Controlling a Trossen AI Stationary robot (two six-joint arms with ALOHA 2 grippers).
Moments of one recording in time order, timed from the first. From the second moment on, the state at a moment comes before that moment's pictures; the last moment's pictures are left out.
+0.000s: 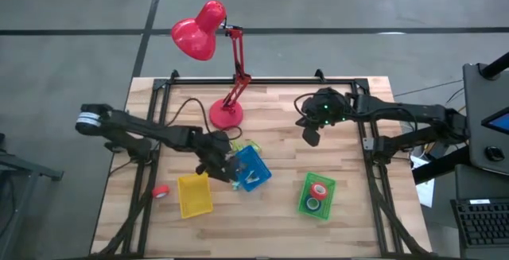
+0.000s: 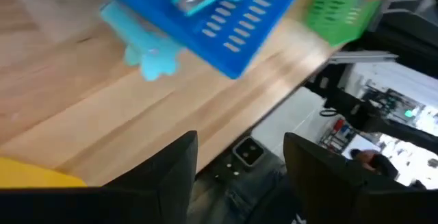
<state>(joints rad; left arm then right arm) -0.07 1.37 0.77 -0.14 0.49 -1.56 -0.27 1.17 0.90 -0.52 -0.08 0.18</state>
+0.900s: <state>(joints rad) -0.11 1.53 0.73 -0.07 0.48 -1.65 -0.27 1.16 0.90 -0.52 -0.09 0.12</state>
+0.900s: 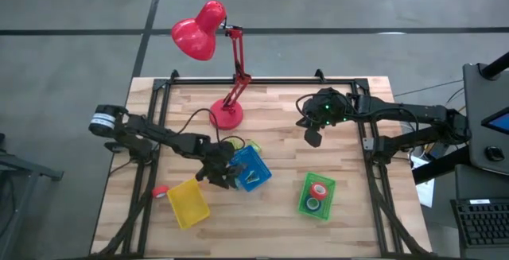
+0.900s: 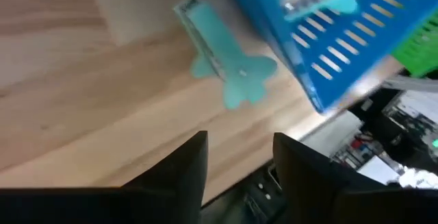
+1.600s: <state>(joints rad) -0.07 1.53 0.70 -0.08 0.45 -1.60 -0.27 1.16 0.90 -0.52 -0.09 0.12</state>
